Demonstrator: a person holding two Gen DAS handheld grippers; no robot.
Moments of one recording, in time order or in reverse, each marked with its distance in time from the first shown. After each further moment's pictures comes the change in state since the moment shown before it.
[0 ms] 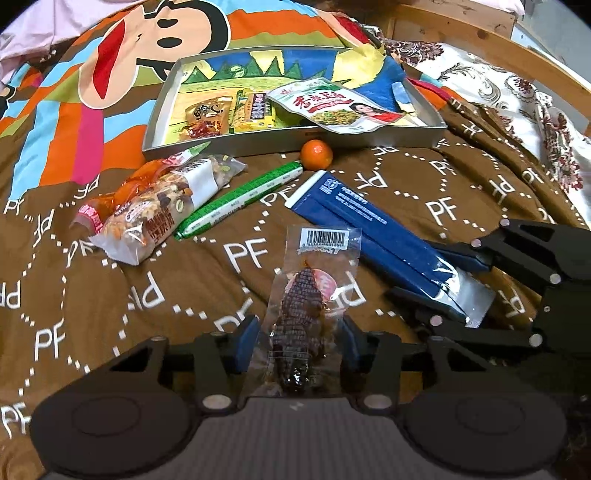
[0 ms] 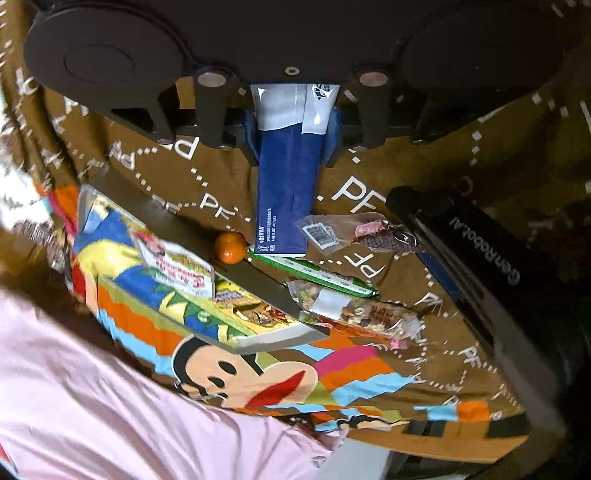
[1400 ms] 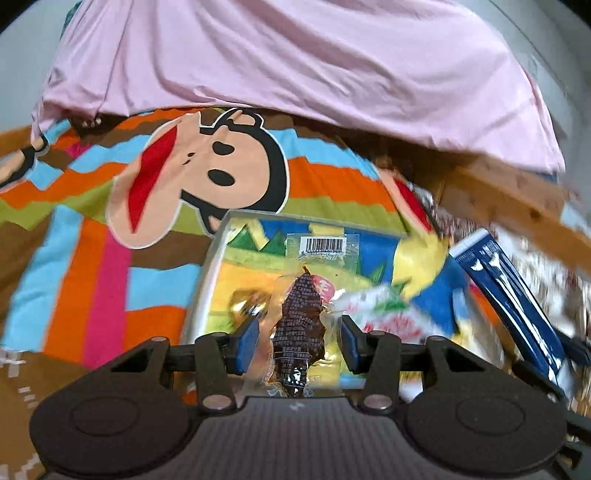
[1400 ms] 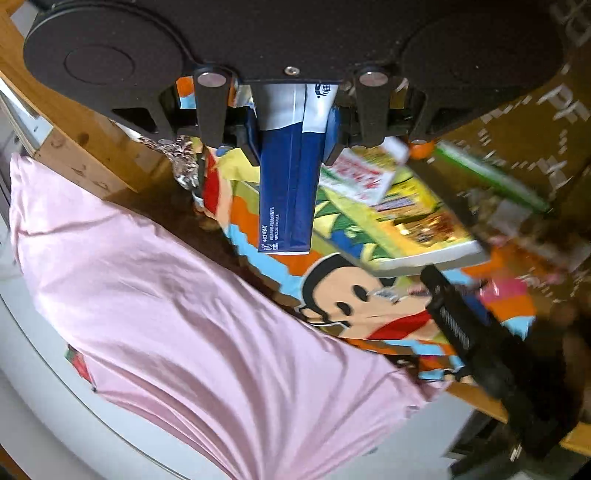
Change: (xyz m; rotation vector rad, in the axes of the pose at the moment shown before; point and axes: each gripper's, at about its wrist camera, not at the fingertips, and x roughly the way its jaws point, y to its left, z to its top) left arm 0.021 0.066 0.124 -0.205 -0.465 -0.015; right arm 0.012 -0.084 0.052 -0.037 -0.210 -0.409
